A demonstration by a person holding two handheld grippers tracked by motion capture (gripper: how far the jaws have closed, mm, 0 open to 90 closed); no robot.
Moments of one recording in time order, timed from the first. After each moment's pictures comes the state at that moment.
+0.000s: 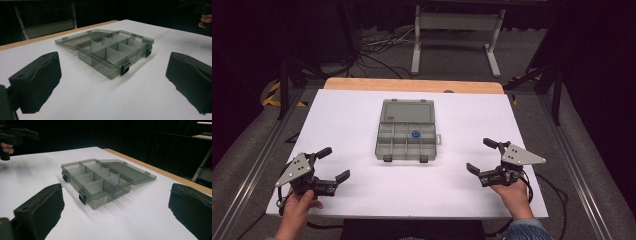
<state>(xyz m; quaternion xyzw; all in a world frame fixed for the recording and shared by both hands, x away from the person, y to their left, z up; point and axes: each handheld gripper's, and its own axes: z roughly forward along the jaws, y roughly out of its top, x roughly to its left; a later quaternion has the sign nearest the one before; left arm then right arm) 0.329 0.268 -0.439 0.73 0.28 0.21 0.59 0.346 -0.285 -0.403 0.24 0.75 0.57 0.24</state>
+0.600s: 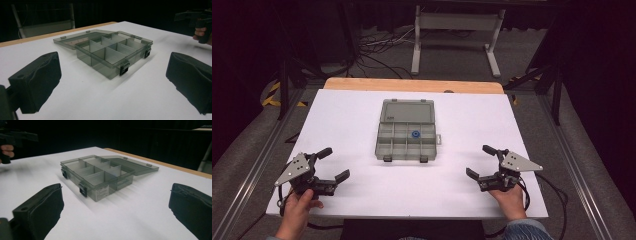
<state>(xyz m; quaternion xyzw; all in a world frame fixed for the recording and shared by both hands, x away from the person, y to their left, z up) 0.332 0.270 -0.444 0.72 0.29 0.20 0.60 0.345 -0.291 -0.438 0.26 0.73 0.59 0.23</state>
